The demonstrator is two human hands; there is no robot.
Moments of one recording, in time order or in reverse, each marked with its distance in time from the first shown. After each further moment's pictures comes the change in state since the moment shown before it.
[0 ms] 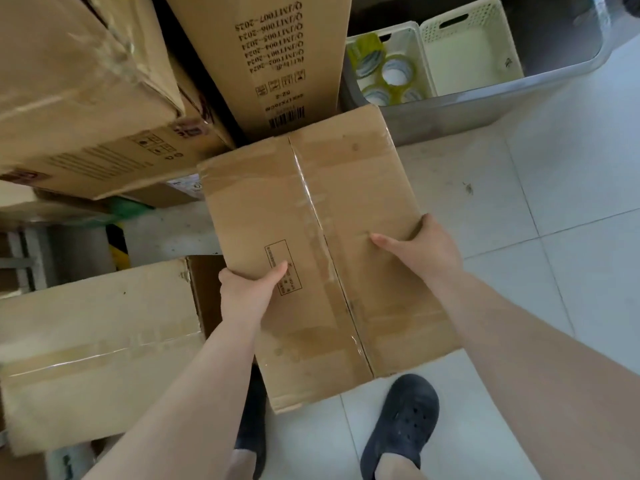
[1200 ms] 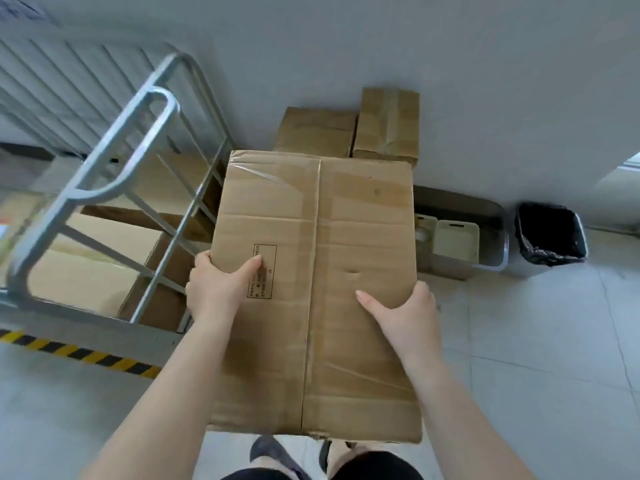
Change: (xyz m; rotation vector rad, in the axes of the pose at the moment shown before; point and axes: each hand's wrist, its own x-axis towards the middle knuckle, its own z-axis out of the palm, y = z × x) left_hand -0.500 0.007 -0.298 -0.236 0.509 0.261; right_hand -0.486 -0.044 -0.280 0.120 0.030 -0.534
